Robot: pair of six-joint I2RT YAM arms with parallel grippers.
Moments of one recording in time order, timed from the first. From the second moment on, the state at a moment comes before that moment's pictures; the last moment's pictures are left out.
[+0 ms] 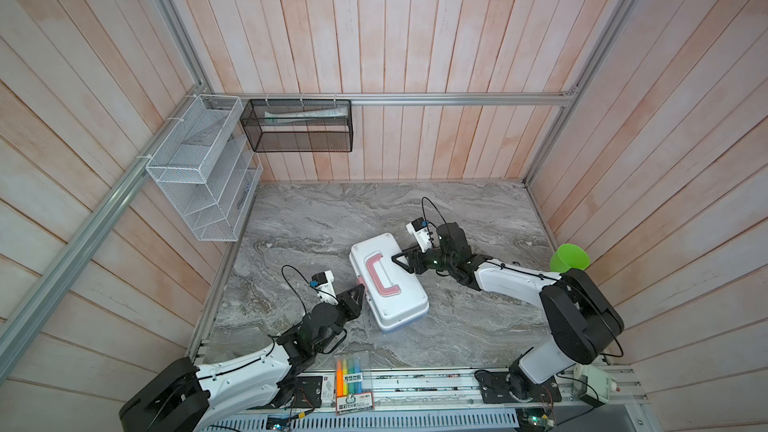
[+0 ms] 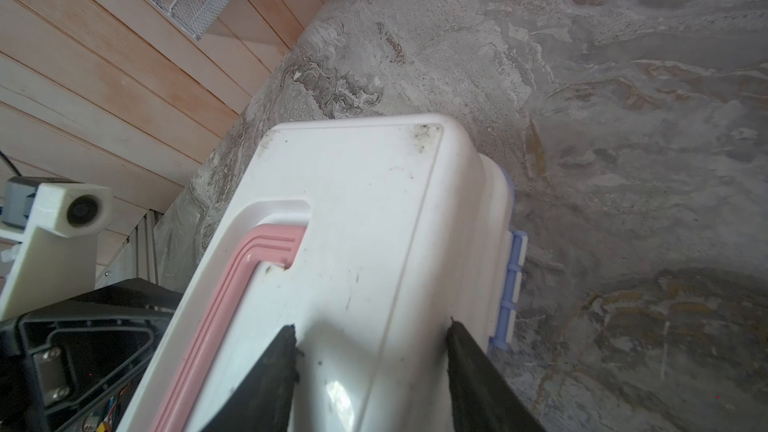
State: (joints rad) left arm -0.86 0.93 0.10 0.55 -0.28 -1.04; right arm 0.60 1.60 0.82 0.22 -0.52 0.32
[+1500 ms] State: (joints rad) left arm -0.87 0.91 0.23 0.16 -0.25 -1.02; right arm 0.61 1.60 0.82 0.22 -0.52 0.32
